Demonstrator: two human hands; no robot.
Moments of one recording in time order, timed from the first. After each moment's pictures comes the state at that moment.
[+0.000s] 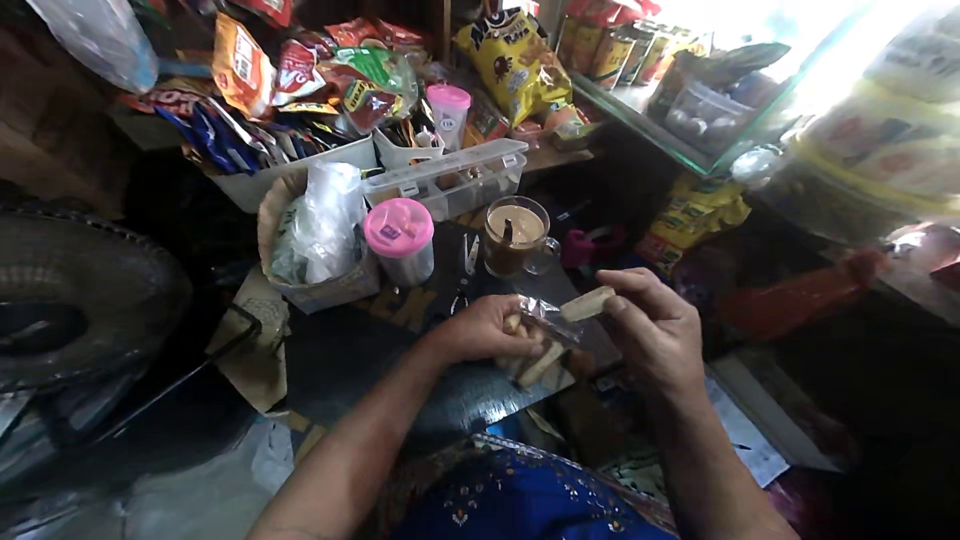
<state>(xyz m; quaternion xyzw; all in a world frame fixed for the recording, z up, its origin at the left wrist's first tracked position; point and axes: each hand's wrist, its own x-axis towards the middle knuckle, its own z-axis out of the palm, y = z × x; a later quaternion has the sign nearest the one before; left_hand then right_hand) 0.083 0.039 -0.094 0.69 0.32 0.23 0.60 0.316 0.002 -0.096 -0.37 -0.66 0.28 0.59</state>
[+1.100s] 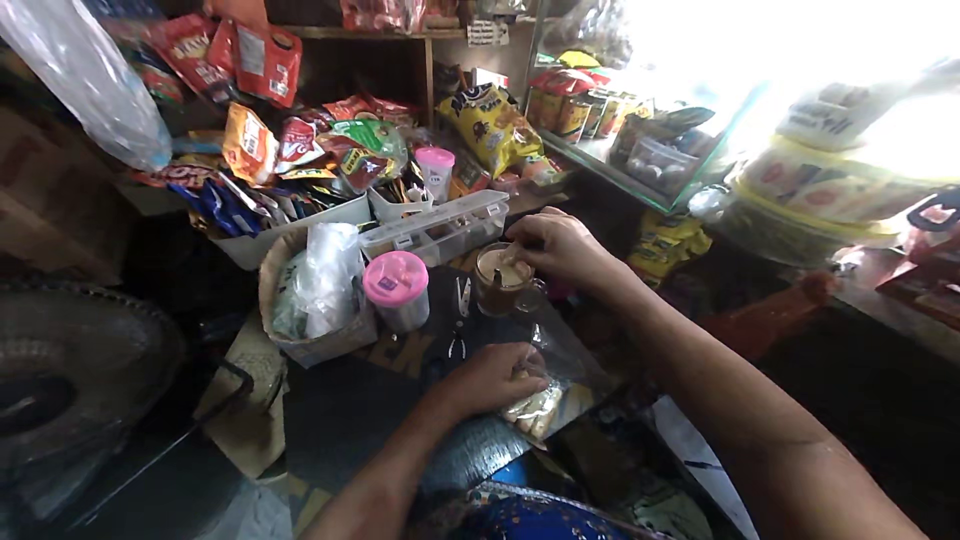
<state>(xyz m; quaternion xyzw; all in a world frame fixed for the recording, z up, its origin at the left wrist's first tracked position) 0.091 0.043 -0.105 0.83 0.29 0.17 0.43 0.285 0.138 -0.024 -0.39 -0.87 0.03 0.28</state>
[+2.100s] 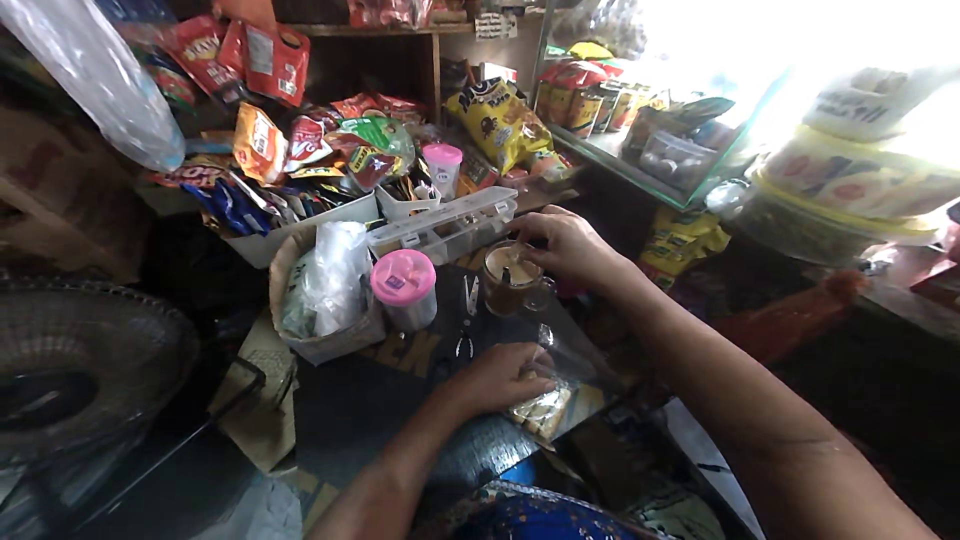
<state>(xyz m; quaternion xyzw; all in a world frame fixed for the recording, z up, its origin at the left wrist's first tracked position) 0.090 0.044 -0.104 0.83 0.29 0.16 0.45 0.282 0.145 -0.028 -0.39 -0.88 0.05 0.28</state>
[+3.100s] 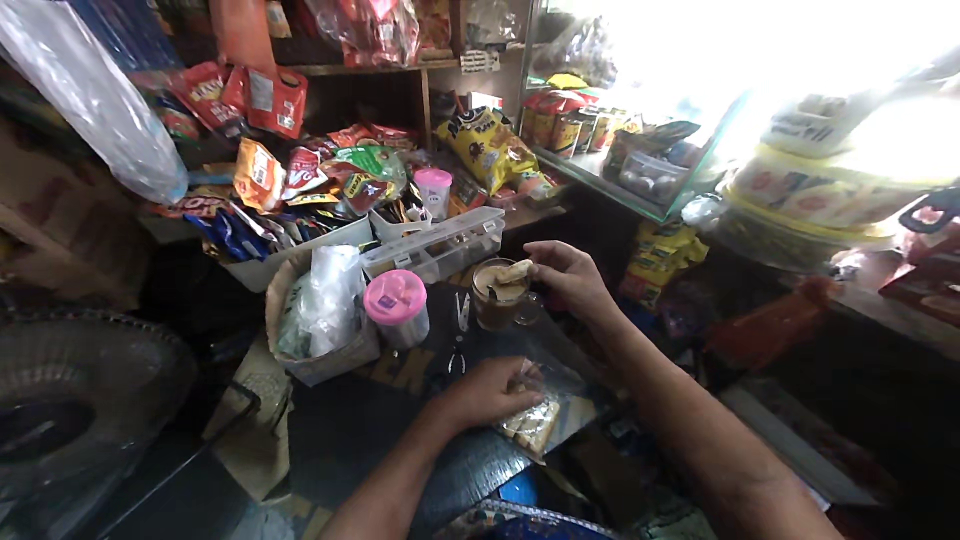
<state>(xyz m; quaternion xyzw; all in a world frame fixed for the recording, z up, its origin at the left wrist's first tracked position) 0.090 0.042 -0.101 0.81 0.31 0.16 0.48 0.302 0.125 -0.075 -0.35 -0.68 0.37 0.53</state>
